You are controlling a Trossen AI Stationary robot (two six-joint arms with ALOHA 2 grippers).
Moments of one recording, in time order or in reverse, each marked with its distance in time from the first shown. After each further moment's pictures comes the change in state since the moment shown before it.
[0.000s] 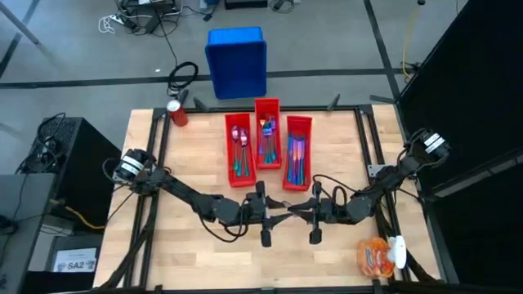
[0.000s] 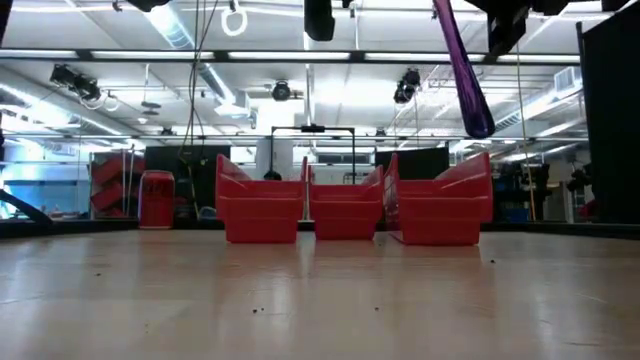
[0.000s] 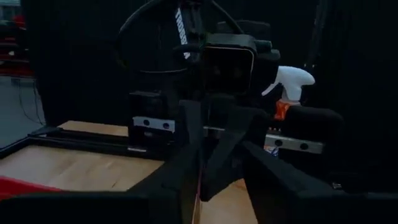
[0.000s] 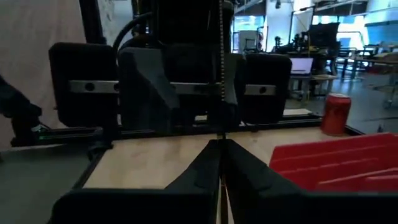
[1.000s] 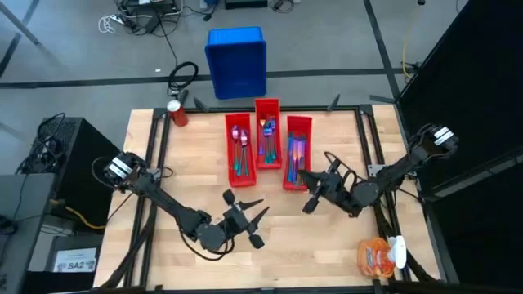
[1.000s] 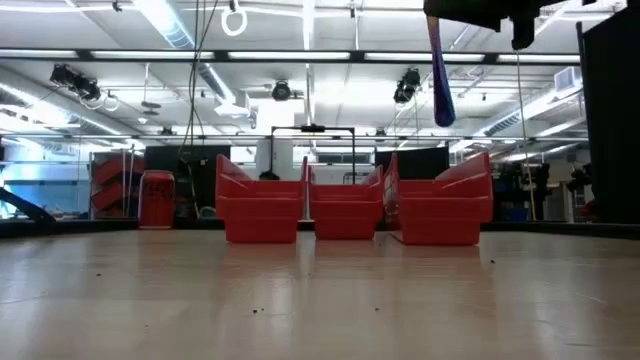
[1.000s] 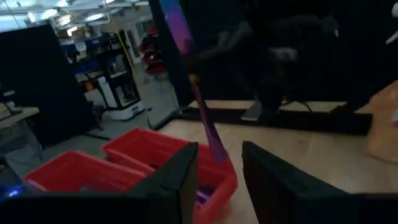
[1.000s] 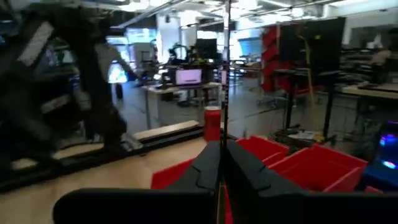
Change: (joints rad) left arm -0.190 -0.064 0.000 -0.248 -0.692 0.128; right arm -0.096 -0.160 0.000 -0.043 0.385 -0.098
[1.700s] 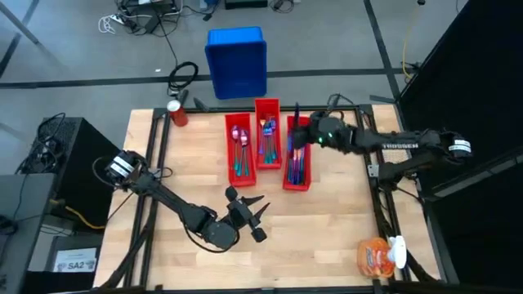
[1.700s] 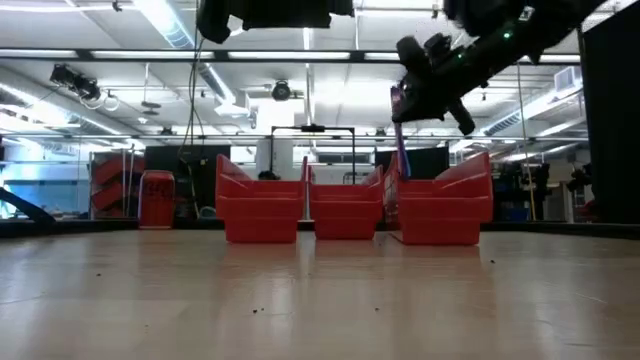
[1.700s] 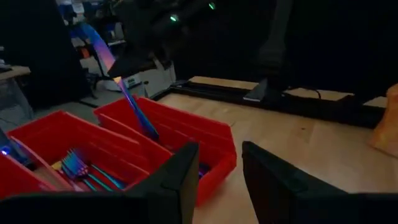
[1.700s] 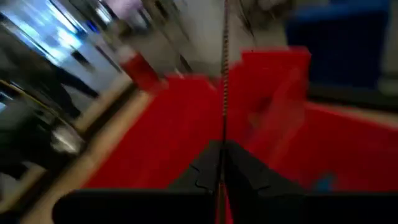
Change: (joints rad) left arm 0.049 0.000 0.000 -0.198 0.049 -0.291; right arm -0.844 -0.136 0.195 -1.003 -0.855 0.794
